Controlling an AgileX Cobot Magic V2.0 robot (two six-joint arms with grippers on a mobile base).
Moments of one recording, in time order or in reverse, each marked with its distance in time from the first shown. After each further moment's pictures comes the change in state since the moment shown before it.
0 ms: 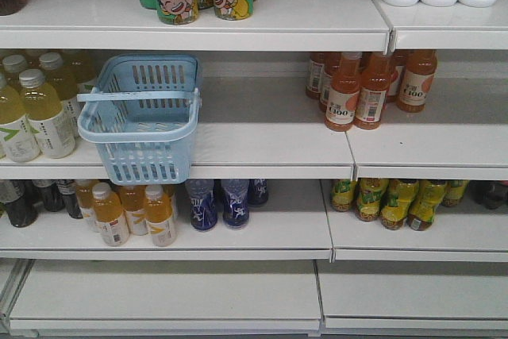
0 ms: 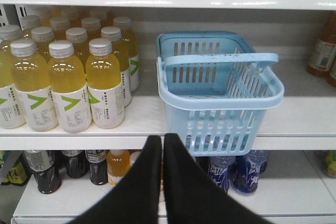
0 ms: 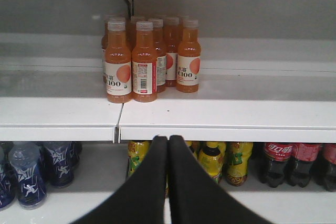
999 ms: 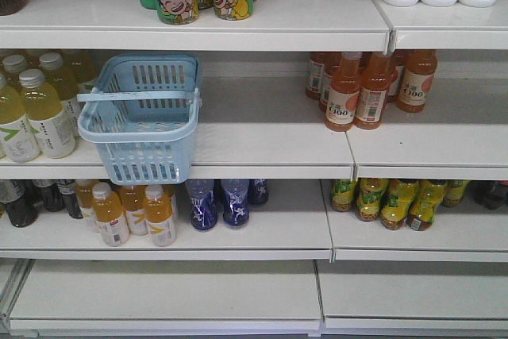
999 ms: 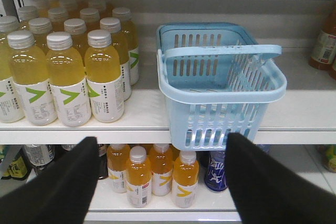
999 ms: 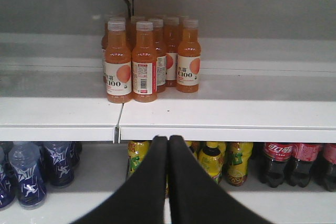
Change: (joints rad) left arm 0.000 0.018 0.000 0.000 -0.003 0.001; right arm 0.000 0.000 0.000 0.000 0.000 0.000
